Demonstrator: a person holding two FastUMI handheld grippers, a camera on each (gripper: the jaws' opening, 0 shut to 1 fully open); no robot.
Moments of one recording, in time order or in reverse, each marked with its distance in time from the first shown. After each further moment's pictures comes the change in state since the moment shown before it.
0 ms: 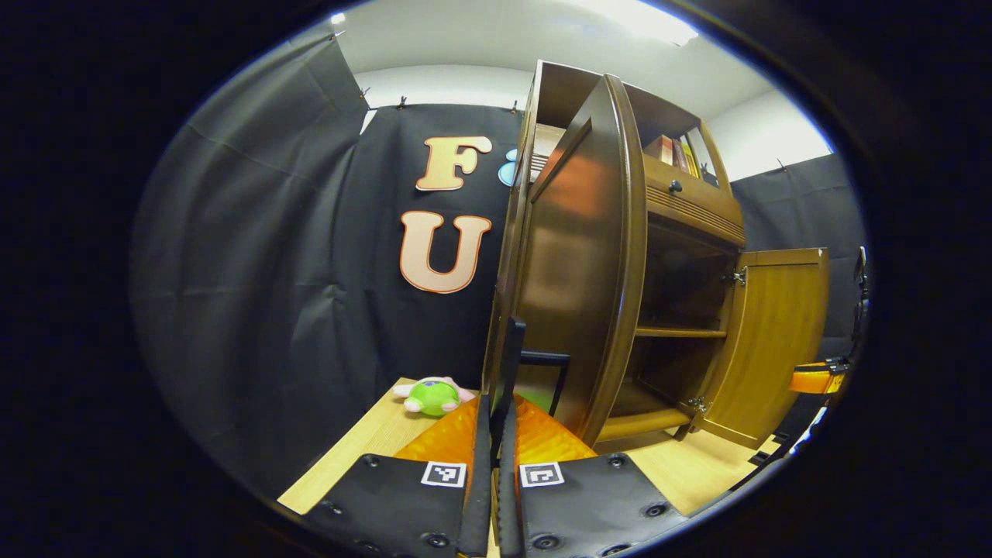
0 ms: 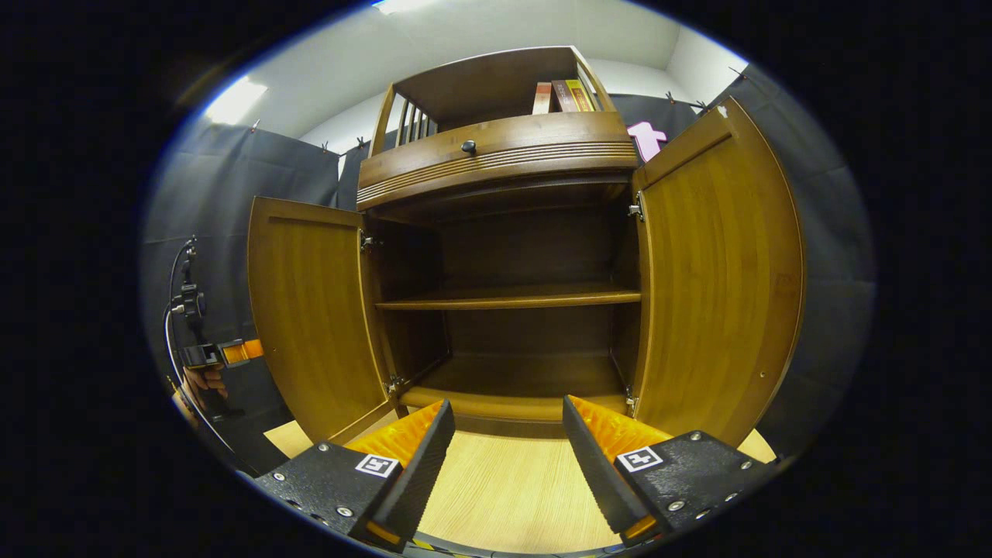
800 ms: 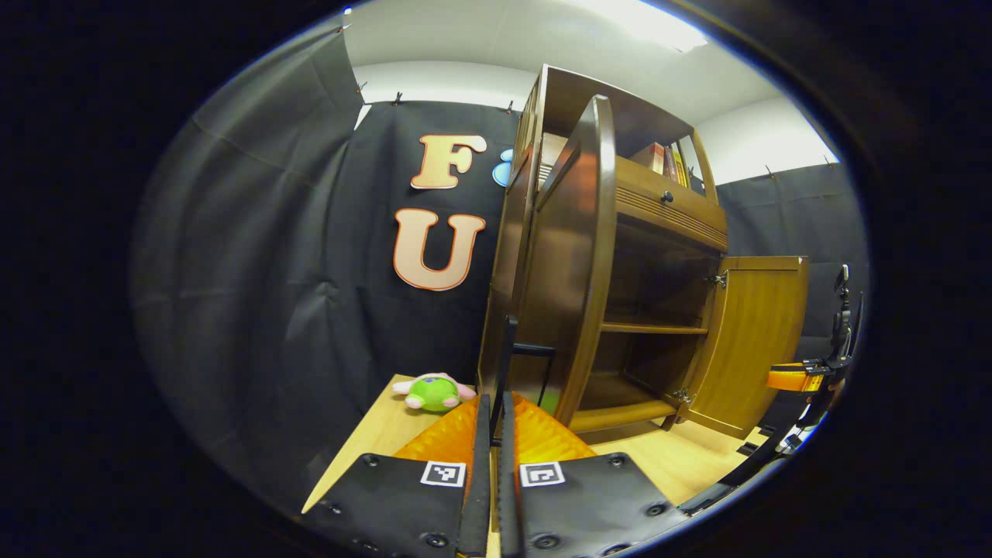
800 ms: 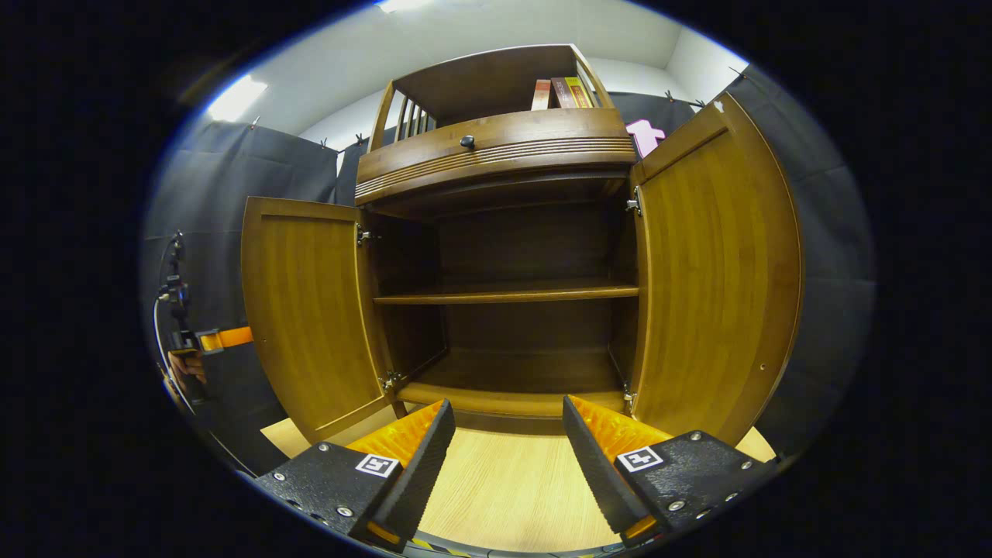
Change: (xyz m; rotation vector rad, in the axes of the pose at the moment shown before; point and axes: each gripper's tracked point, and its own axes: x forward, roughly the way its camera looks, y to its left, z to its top) left arm -0.050 0.021 0.025 0.036 0.003 0.000; right arm 0.000 -0.005 -0.009 -0.008 0.010 -0.016
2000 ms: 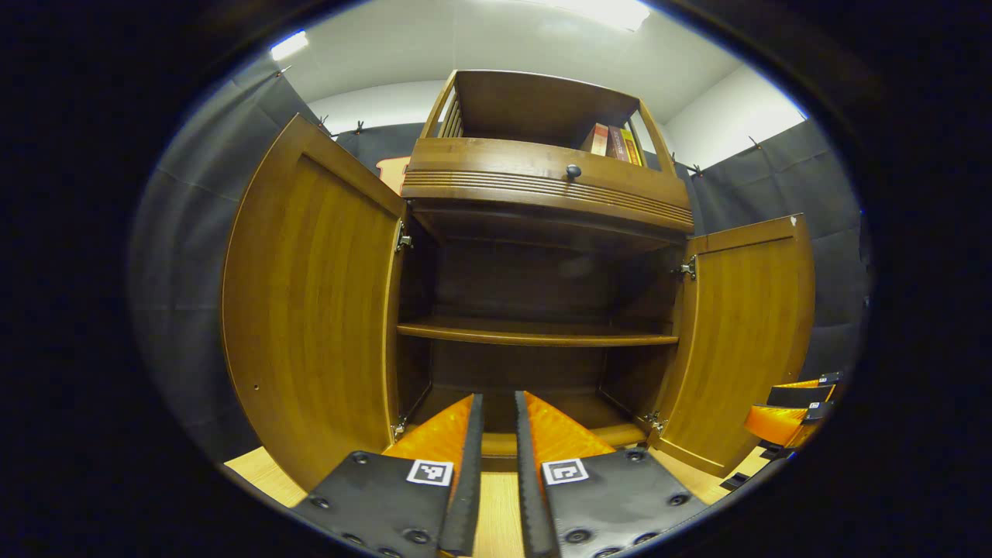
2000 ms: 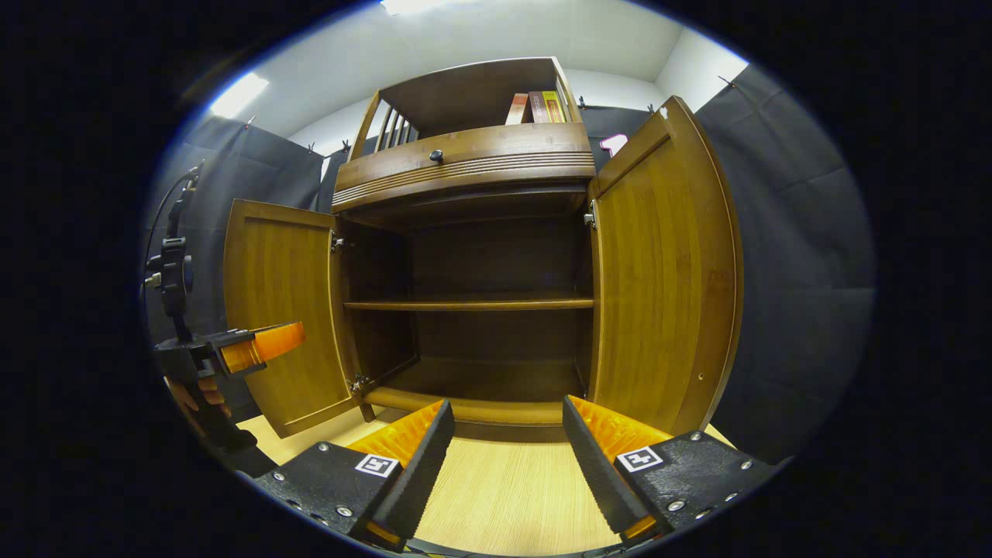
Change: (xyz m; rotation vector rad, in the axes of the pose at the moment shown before) left arm 0.057 -0.226 -0.021 0.029 -0.088 0.046; right arm -0.019 -0.050 0.003 -0.018 -0.056 -0.075
